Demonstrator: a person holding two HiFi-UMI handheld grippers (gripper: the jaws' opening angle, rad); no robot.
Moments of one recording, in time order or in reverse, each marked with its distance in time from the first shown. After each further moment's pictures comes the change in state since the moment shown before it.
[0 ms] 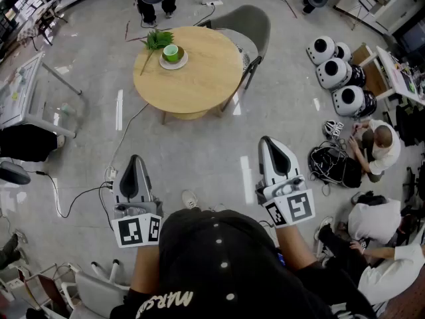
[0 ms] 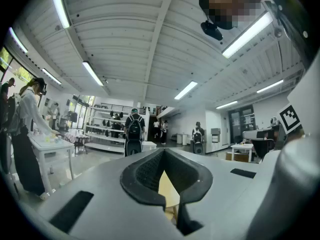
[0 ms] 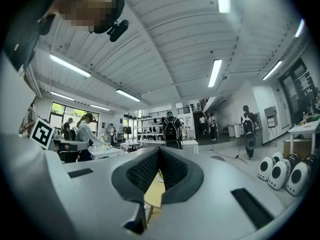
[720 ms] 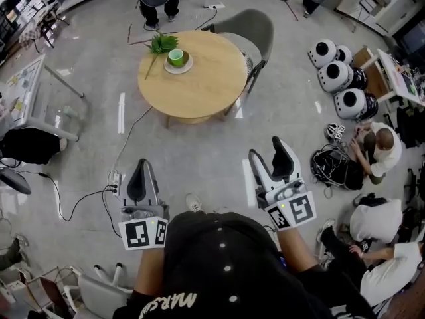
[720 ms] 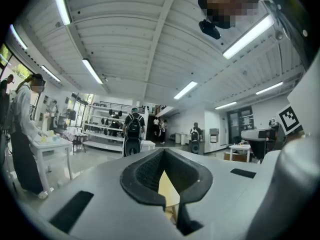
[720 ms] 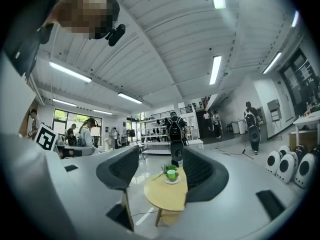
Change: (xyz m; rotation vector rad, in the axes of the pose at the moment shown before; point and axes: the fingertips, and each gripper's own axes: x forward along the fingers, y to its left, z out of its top) left arm 0.005 0.010 -0.004 -0.014 0.013 -0.018; right arm 0.013 0.018 -0.002 0.051 -0.015 0.038
